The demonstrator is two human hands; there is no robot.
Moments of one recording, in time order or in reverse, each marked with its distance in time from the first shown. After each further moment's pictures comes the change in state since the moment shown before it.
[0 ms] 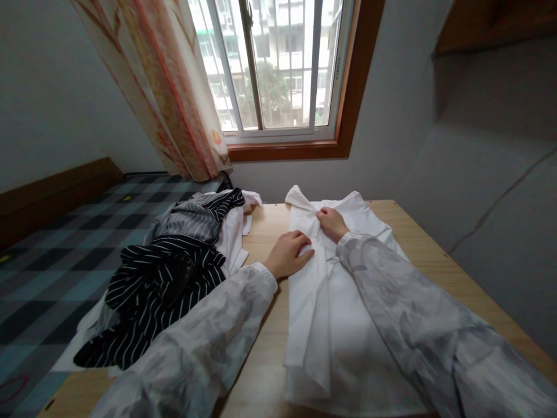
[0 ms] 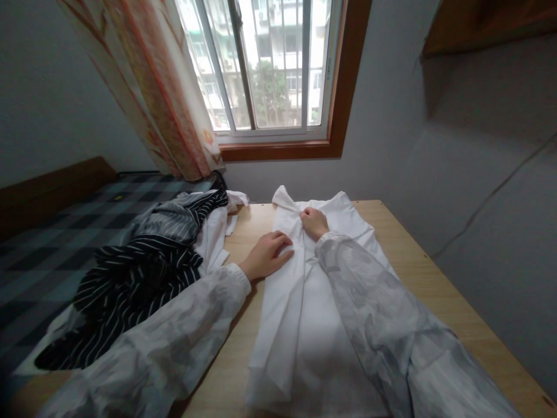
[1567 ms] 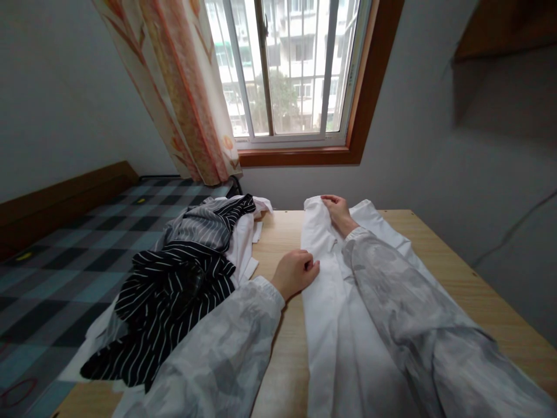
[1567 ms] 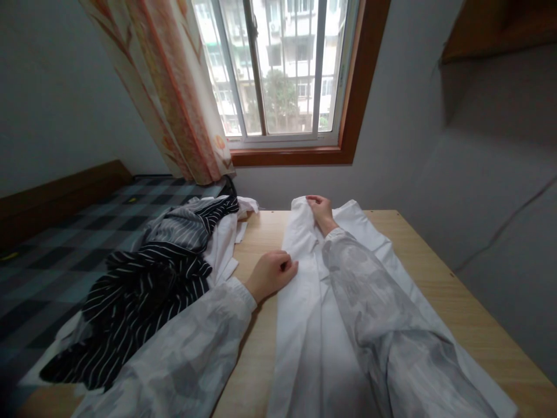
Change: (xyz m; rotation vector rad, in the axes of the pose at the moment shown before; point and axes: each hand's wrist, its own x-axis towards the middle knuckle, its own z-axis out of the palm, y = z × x) left_hand -0.019 -0.006 0.003 -0.052 0.096 -0.158; right_hand 0.098 -0.007 0.034 0.324 0.165 -0.022
